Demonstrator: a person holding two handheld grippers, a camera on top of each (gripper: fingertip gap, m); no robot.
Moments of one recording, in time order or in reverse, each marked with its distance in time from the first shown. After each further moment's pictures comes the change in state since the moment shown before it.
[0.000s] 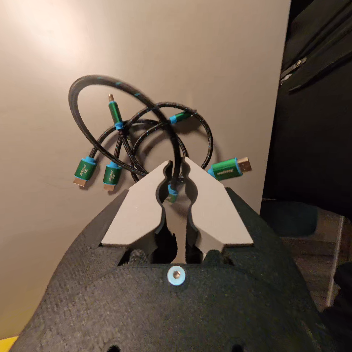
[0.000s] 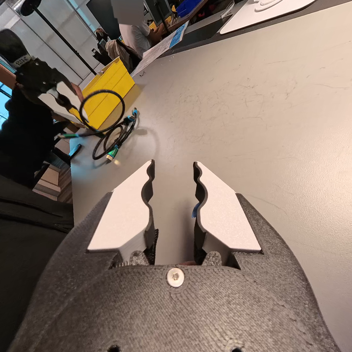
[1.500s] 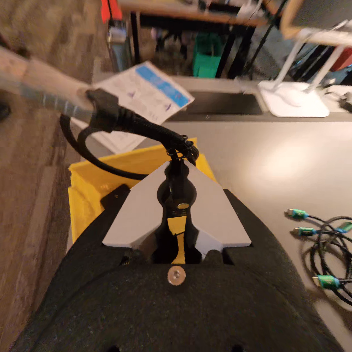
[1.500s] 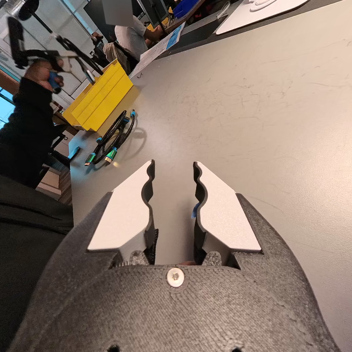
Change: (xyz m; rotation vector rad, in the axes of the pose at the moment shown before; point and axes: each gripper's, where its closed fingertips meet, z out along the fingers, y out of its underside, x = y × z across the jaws) left arm -0.199 0.187 -0.274 0.576 -0.936 -0.930; right arm 0.003 -0.001 0.001 0.001 0.007 0.016
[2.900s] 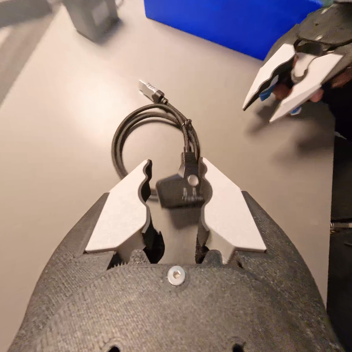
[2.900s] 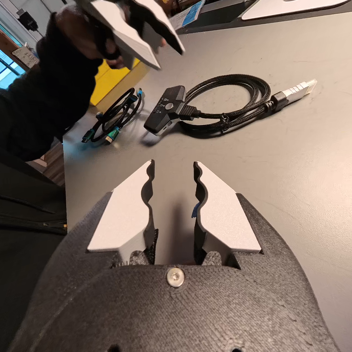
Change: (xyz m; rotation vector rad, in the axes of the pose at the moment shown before) left arm 0.513 0.126 0.111 -0.369 0.920 0.706; right arm -0.018 0.014 0.006 -0.082 -0.021 -0.147
